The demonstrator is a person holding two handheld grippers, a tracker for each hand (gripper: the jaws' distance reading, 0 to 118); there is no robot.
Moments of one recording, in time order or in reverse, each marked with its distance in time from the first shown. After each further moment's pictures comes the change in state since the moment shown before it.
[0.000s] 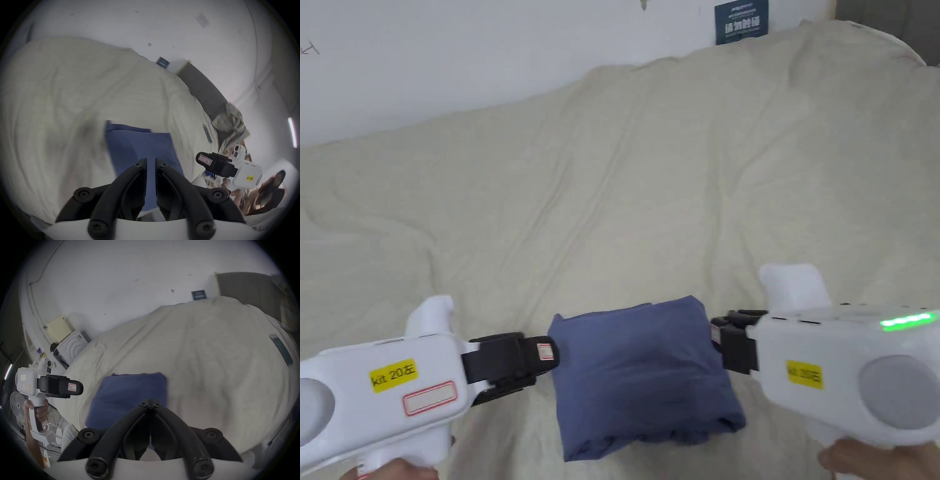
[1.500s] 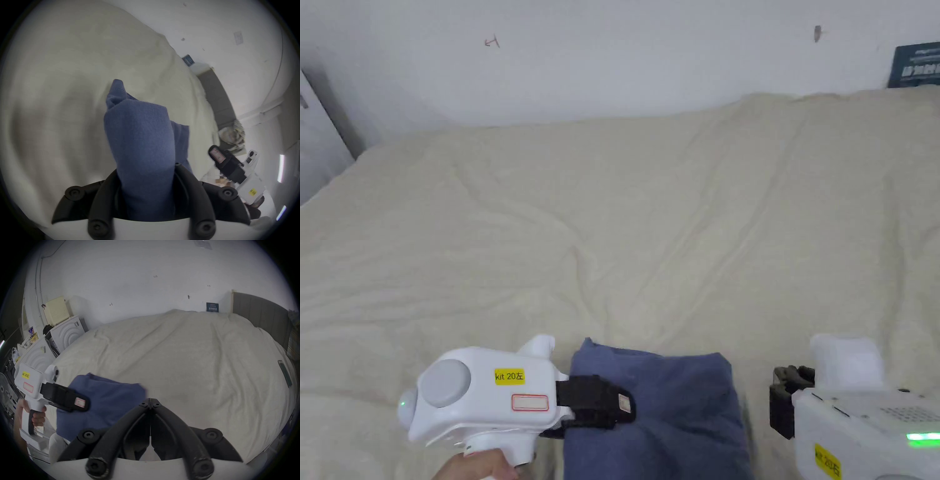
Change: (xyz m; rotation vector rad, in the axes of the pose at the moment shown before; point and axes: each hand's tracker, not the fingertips) left arm -0.139 0.030 0.017 -0.135 0.068 0.185; right arm -0.117 -0.004 -0.078 0.049 -0.139 0.129
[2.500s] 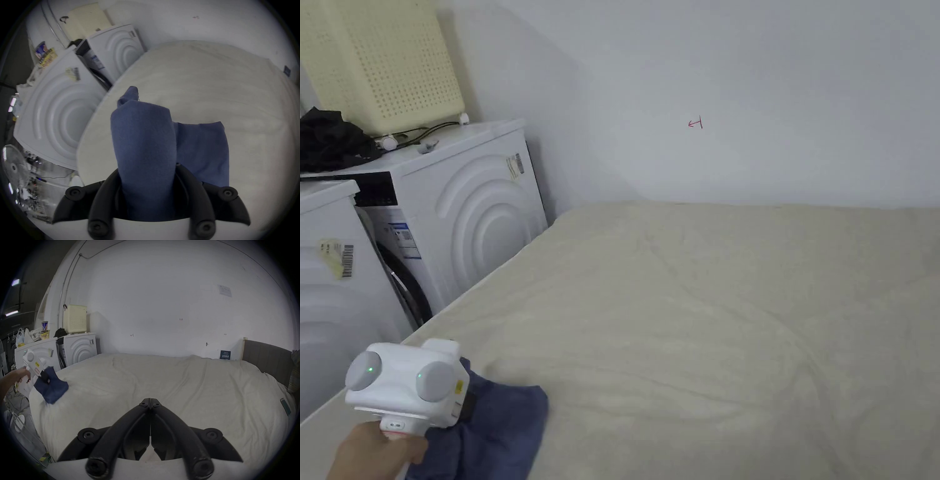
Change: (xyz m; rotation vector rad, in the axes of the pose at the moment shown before) left arm -0.265 0.159 0.242 0.253 1.164 -0.065; right arm -0.148 0.027 -0.028 0.362 0.005 0.178
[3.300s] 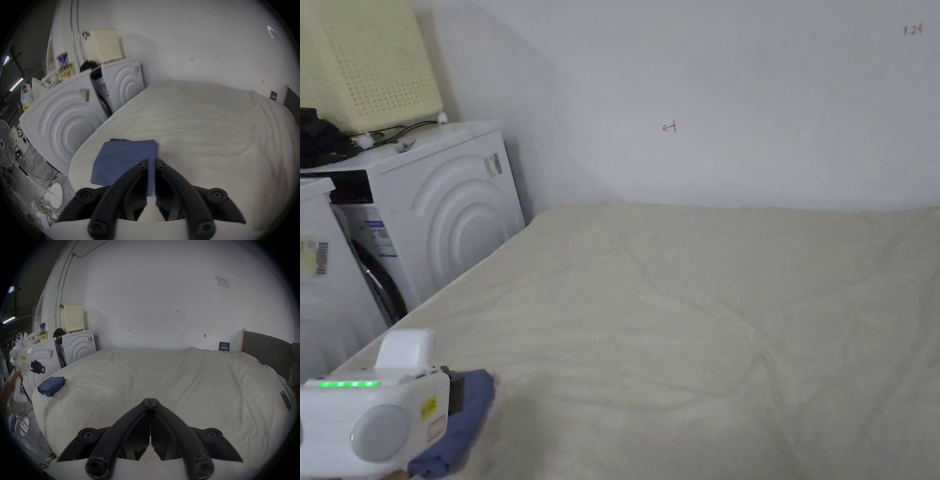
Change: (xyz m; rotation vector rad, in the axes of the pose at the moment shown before) left arm 0.053 -0.077 0.151 0.405 -0.217 0.139; right arm 0.033 0.001 0.022 -0.044 0.002 -0.045
